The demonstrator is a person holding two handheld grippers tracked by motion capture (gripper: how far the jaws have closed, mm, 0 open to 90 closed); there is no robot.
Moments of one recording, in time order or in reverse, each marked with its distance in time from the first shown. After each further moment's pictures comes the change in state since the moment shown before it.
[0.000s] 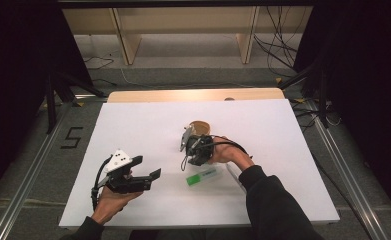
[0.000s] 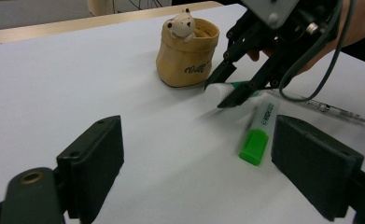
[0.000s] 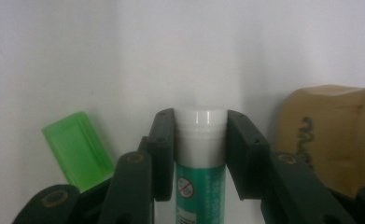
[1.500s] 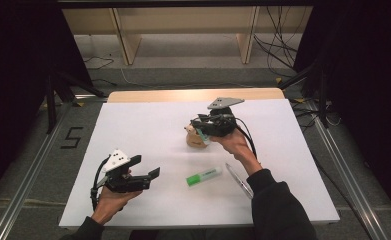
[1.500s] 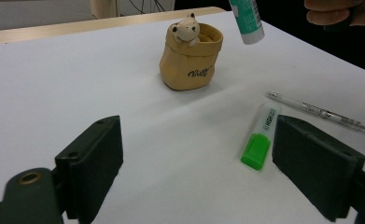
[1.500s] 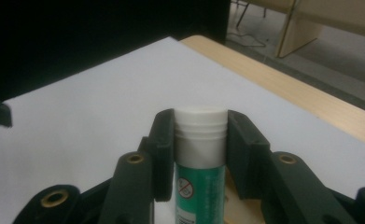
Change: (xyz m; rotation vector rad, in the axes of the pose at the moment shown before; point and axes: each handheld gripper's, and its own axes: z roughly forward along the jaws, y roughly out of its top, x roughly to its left) left arm 0.003 -0.001 -0.001 -0.021 0.004 -0.026; right arm -0.031 -0.034 -0.074 -0.652 -0.194 0.585
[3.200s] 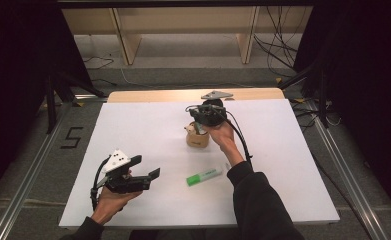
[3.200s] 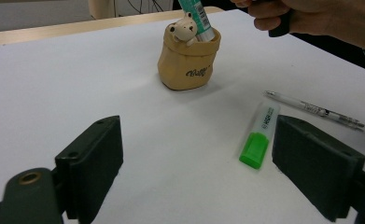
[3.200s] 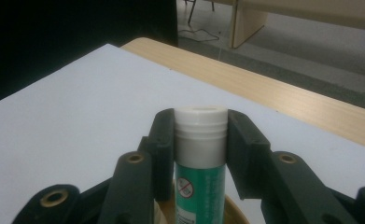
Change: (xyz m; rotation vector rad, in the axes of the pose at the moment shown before) left arm -0.001 0.000 -0.001 0.002 -0.006 0.009; right arm -0.023 0.002 0.053 0.004 -0.186 0.120
